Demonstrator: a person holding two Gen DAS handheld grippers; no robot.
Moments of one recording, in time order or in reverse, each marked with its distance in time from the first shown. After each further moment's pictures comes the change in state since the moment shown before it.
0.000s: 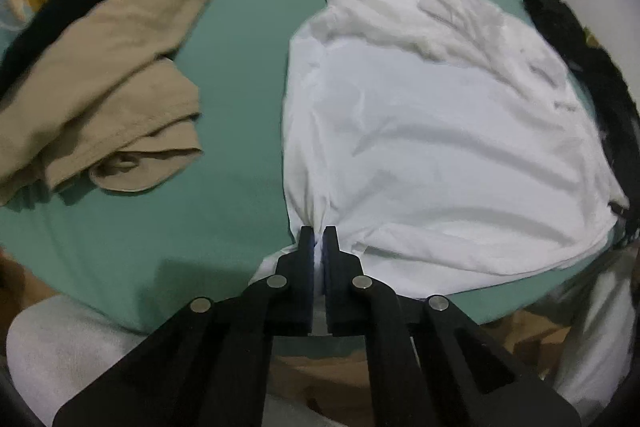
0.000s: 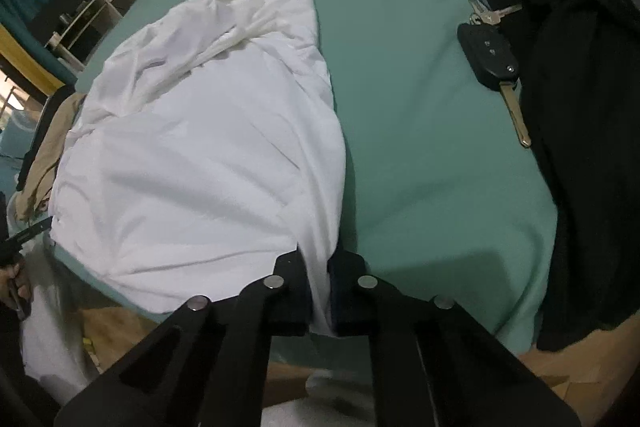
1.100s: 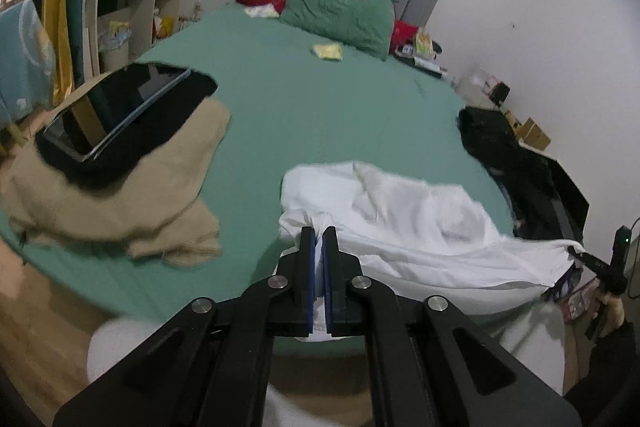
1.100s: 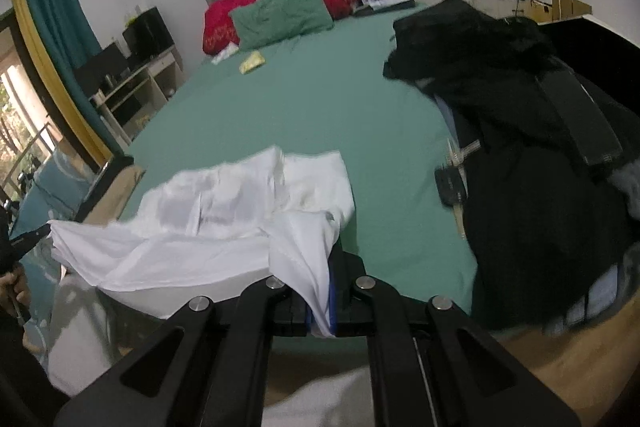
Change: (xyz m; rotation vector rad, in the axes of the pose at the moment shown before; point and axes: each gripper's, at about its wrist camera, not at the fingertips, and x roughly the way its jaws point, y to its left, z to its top) left arm -0.159 0.009 0.025 -0.060 -0.383 -0.183; right arm -0.136 0.020 0.018 -0.032 -0.374 0.067
